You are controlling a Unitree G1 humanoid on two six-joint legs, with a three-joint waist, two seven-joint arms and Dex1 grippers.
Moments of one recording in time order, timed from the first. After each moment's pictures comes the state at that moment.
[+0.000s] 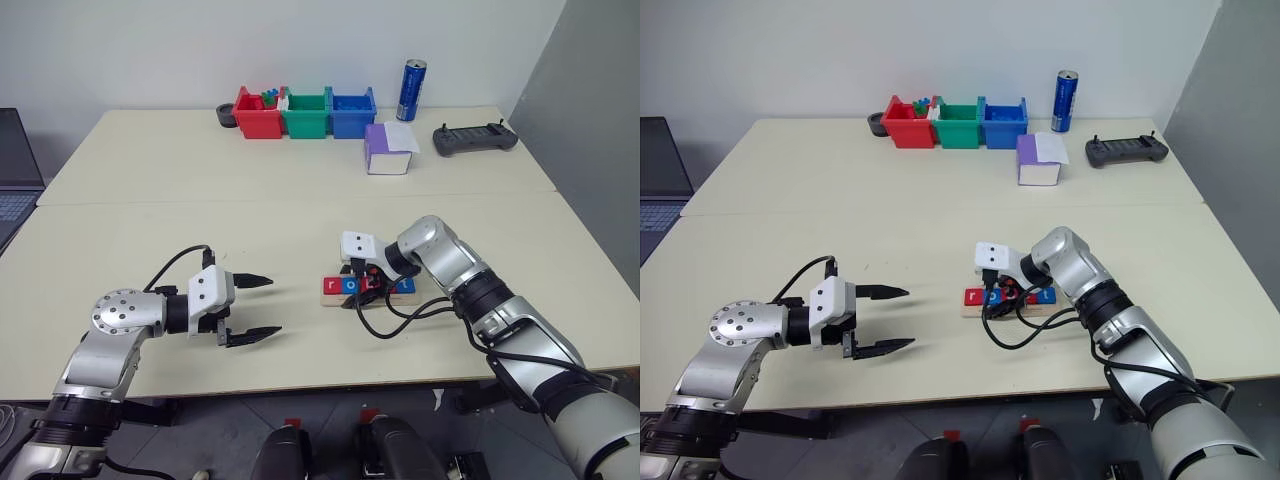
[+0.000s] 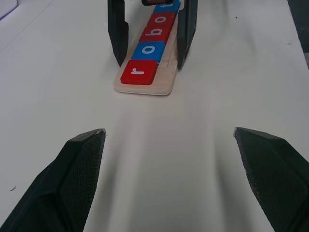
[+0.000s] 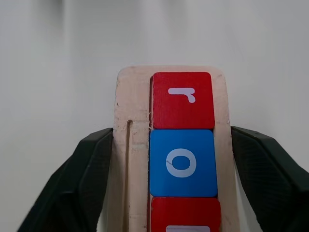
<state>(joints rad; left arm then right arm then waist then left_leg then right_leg) -0.20 0.78 0.02 0.04 -0.29 -0.01 -1.24 -0.97 -0.29 0.49 0.59 -0.13 0.35 1.29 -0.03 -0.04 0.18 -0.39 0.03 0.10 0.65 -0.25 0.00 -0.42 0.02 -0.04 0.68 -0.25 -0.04</state>
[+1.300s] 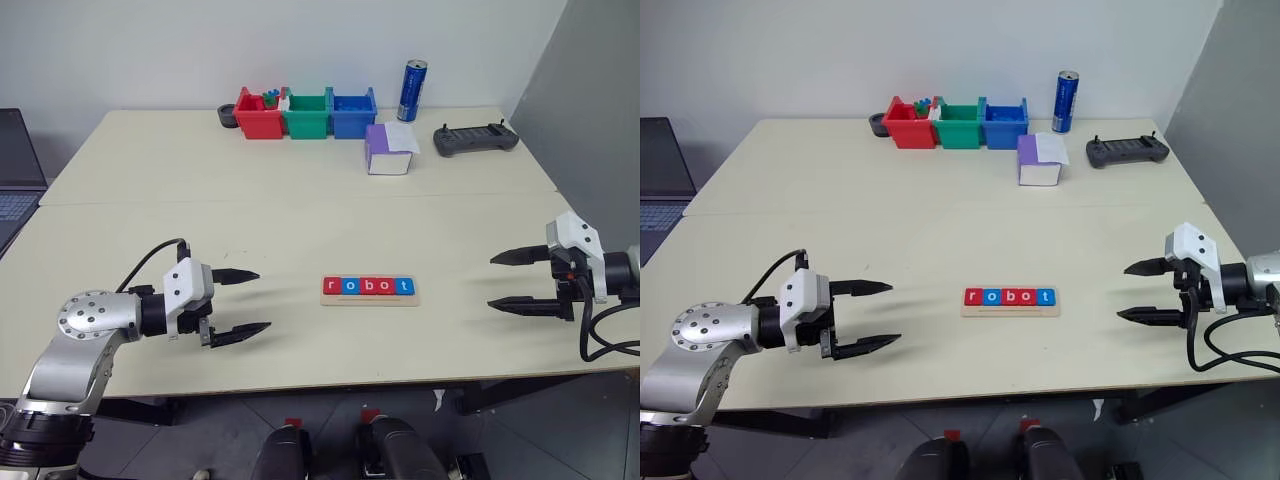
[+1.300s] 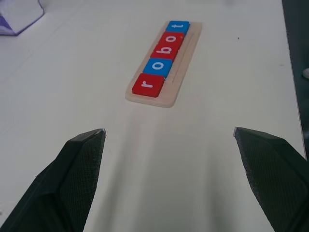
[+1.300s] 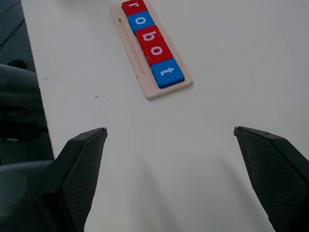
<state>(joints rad) -0.11 0.85 0.13 -0.14 -0.40 0.15 -1.19 -0.36 -1.01 -0.13 0.00 0.32 0.45 1.45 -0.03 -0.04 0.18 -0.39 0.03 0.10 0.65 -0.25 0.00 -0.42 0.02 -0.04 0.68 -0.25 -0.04</state>
